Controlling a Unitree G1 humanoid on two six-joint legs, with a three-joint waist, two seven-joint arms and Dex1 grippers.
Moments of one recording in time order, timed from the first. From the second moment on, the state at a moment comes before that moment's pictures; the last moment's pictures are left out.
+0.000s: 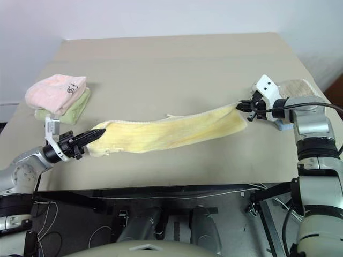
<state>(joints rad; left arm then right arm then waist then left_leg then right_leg) -0.24 0.62 0.32 0.23 -0.67 0.56 -1.15 -0.81 -0.80 0.04 0.74 0.10 0.13 1.15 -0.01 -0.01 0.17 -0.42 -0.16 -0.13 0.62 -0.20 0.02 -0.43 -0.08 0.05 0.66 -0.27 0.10</state>
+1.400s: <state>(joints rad) -0.28 0.61 0.33 0.39 -0.63 0.43 -1.08 -0.96 -0.72 0.09 1.02 -0.07 -0.06 1.07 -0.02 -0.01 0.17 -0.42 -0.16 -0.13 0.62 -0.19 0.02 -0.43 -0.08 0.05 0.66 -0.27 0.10</state>
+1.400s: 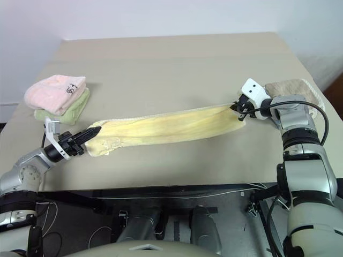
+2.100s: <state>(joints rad) -0.25 0.63 0.40 0.35 -0.66 0.48 -1.10 -0.96 -0.72 0.02 0.95 0.03 0.10 1.16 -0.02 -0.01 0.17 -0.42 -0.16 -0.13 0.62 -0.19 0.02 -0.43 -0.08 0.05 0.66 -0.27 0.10</state>
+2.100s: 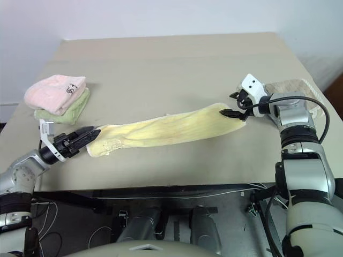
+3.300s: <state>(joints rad) -0.27 0.57 0.22 -0.04 -0.72 0.45 -1.14 -0.66 -0.65 -0.74 0.42 0.59 1.54 0.59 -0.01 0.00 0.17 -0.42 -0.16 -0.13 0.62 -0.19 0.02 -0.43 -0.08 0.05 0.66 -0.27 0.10</state>
